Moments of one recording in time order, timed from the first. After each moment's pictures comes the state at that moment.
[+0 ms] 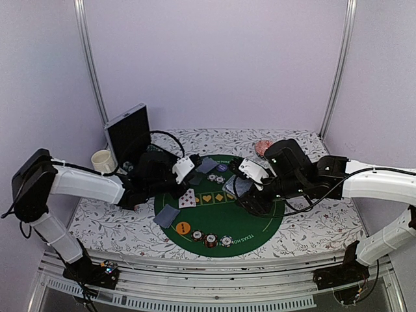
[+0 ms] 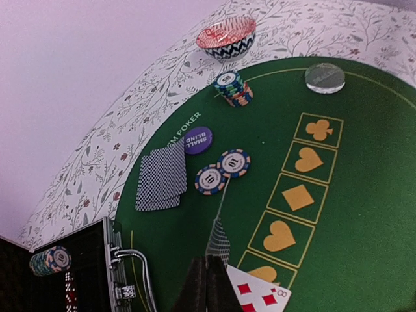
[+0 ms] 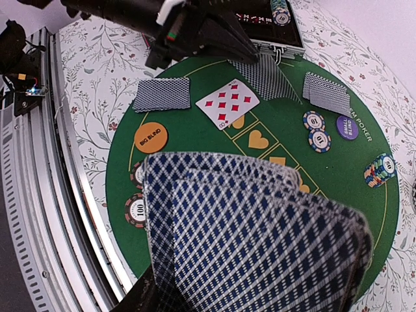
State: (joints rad) left arm -0.80 1.57 0.79 0.34 -0.09 0.35; right arm 1.03 1.33 1.04 -0.44 -0.01 -0.05
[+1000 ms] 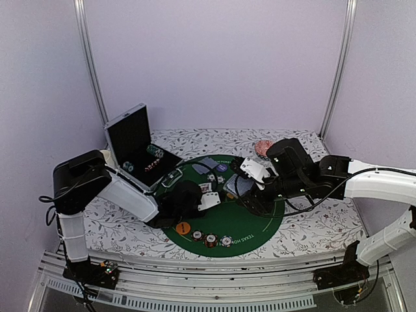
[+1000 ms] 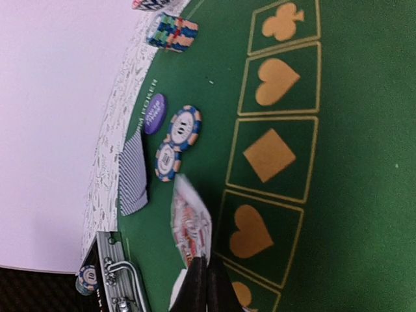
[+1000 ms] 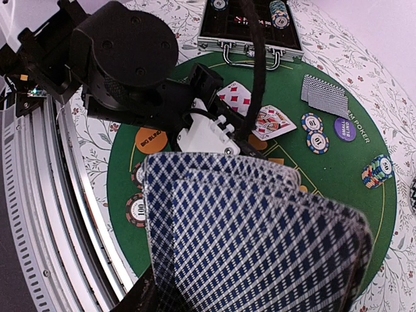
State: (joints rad) left arm -1.00 1.96 0.86 0.54 -0.50 0.73; right arm 1.03 1.31 1.04 -0.45 -0.01 -0.06
